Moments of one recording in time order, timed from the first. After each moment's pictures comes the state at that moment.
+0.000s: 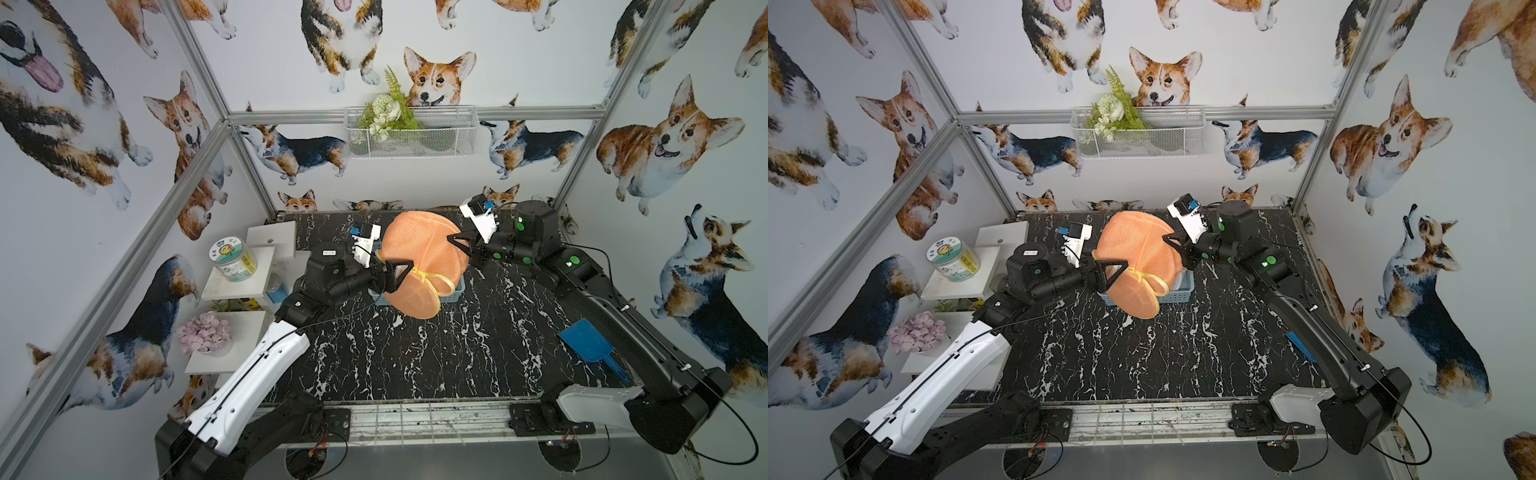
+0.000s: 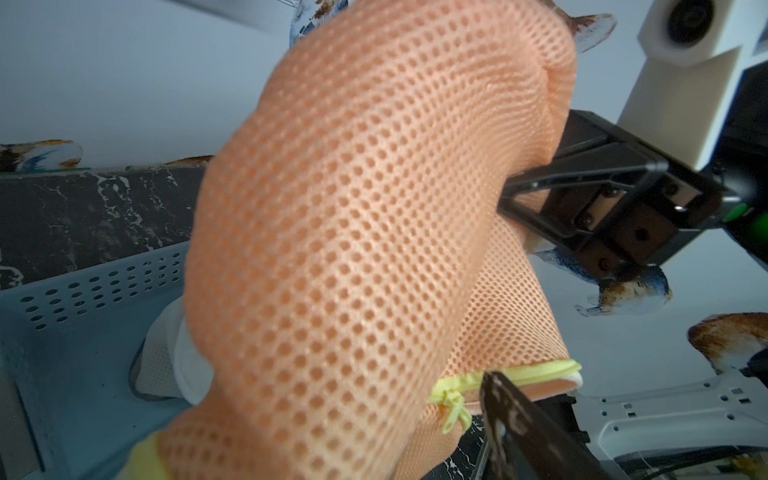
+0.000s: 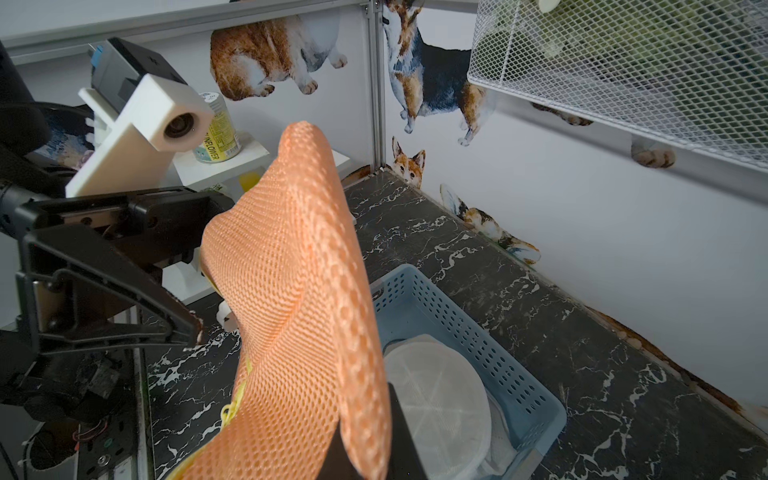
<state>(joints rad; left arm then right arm) -0.45 1.04 0.96 -0.16 0.50 -0.41 0.46 1.24 1.37 -0.47 -0.46 -0.10</state>
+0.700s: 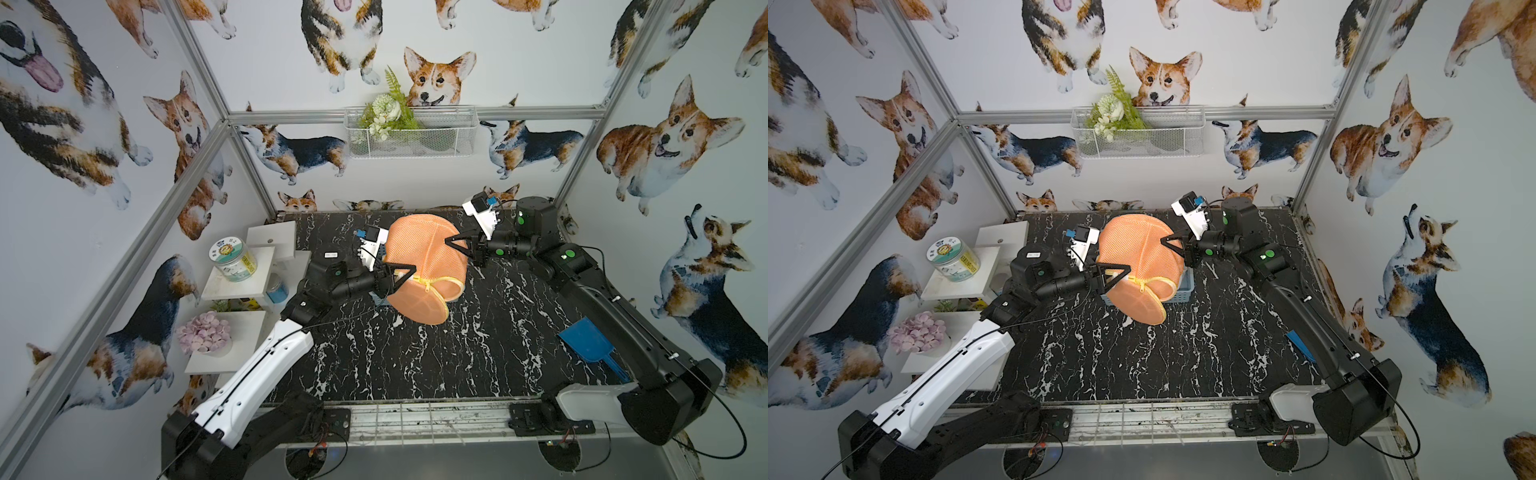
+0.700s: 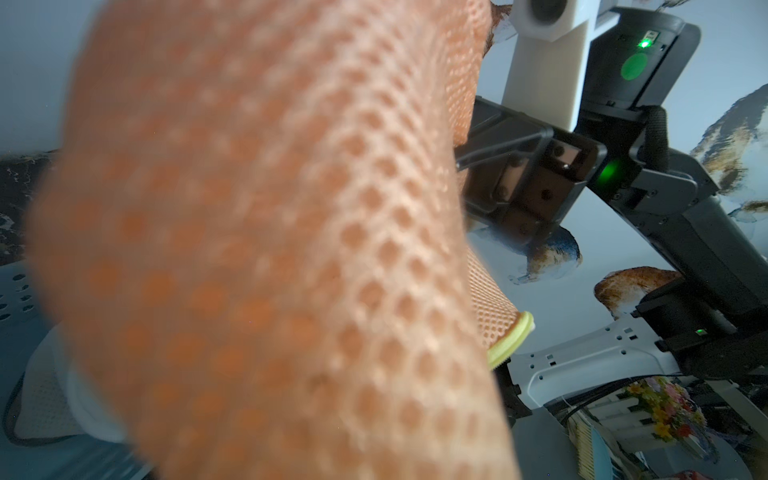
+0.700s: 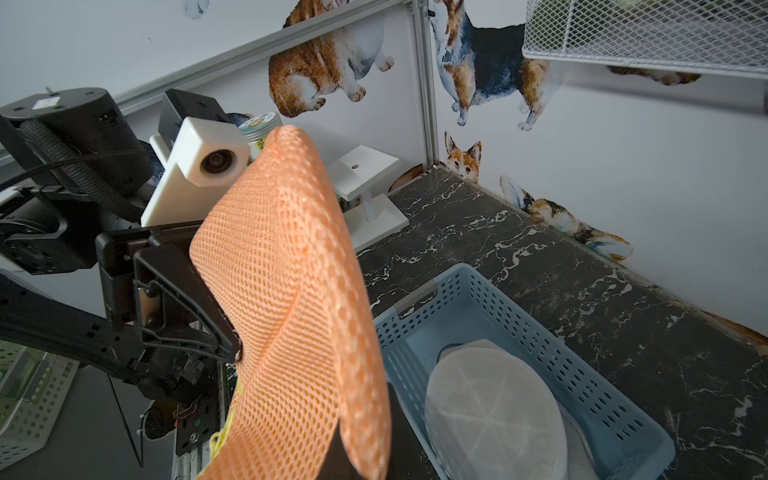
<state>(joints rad) -0.45 1.05 0.91 -0.05 0.67 -0.47 0.39 1.29 1.35 -0.41 -0.70 -0.01</state>
